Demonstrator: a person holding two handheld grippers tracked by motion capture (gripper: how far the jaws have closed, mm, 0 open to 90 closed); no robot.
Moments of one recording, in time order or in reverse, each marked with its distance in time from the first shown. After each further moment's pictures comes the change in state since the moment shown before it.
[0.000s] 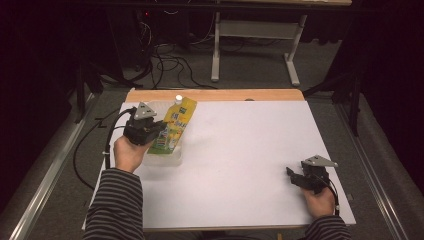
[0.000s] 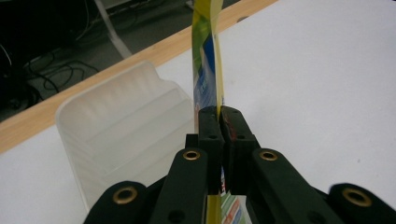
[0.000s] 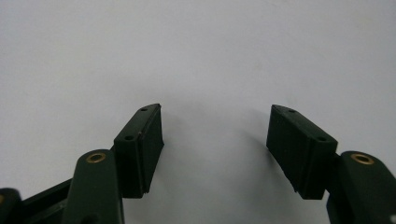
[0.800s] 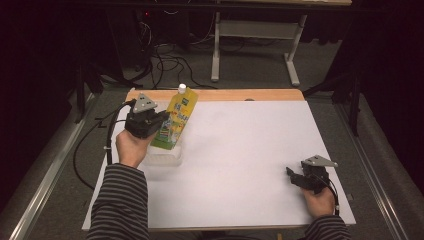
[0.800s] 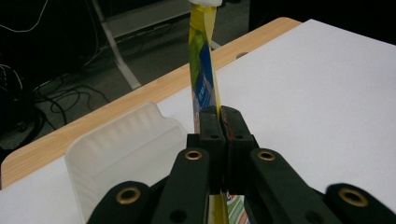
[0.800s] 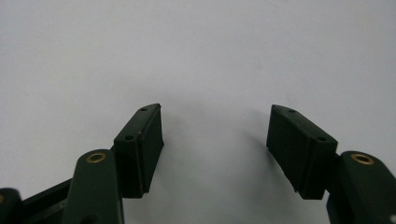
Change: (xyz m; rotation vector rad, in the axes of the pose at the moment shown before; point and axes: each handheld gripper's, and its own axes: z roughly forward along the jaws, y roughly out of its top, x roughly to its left) left arm -0.006 0.023 -0.005 -0.111 0.016 0.012; right arm 0.000 0.000 0.000 0.001 -0.001 0.001
